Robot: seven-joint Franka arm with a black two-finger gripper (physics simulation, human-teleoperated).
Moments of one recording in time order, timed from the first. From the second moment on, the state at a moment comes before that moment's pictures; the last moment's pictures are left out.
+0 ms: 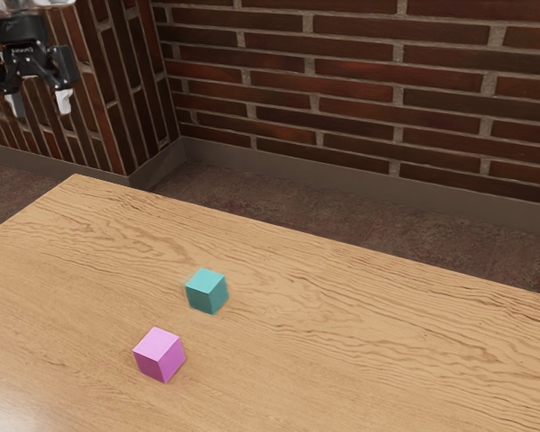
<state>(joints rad) 0.15 0.26 0.23 -1.00 -0.12 1.01 0.08</state>
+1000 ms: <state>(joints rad) -0.17 0.42 0.17 -1.63 -0.08 1.90 0.14</state>
